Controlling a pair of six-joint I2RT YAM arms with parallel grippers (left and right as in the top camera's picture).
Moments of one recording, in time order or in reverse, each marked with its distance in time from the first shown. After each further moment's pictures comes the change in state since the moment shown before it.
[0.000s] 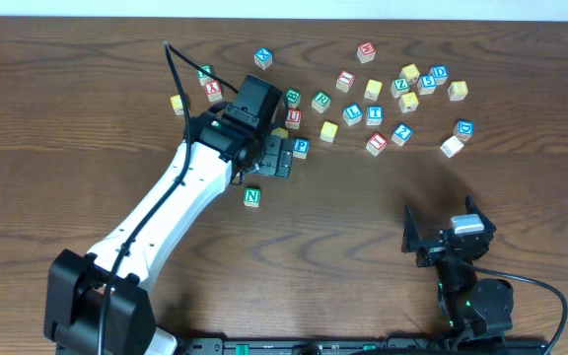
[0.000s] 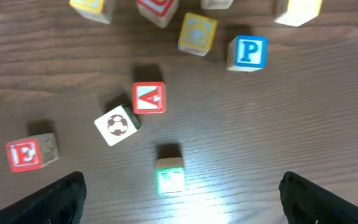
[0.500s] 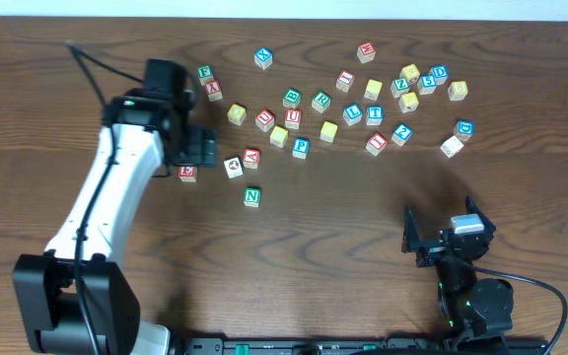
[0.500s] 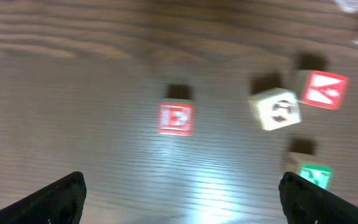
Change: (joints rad) left arm 0.366 0.000 0.000 -0.121 -0.018 0.154; right arm 0.000 0.000 0.000 0.000 0.000 0.000
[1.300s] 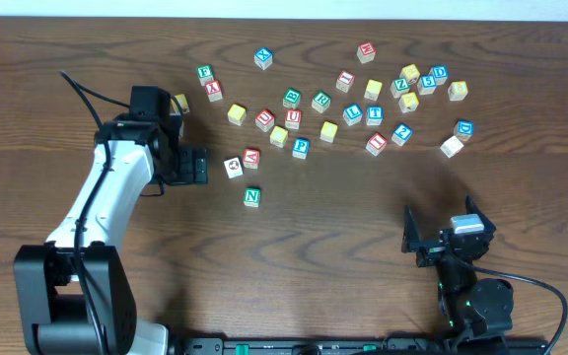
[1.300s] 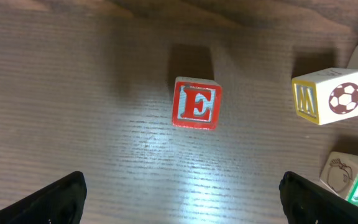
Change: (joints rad) left arm 0.076 0.000 -0.208 0.166 0.070 0.025; right arm 0.000 0.000 0.000 0.000 0.000 0.000
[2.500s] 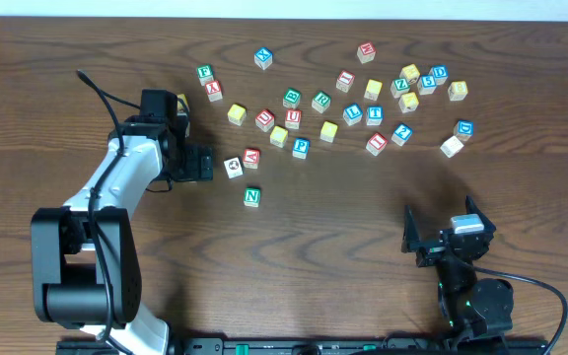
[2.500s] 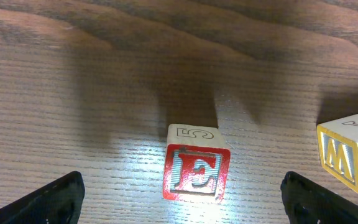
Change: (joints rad) left arm 0.000 0.128 -0.025 0.165 0.007 0.000; right arm 0.000 0.000 0.000 0.000 0.000 0.000
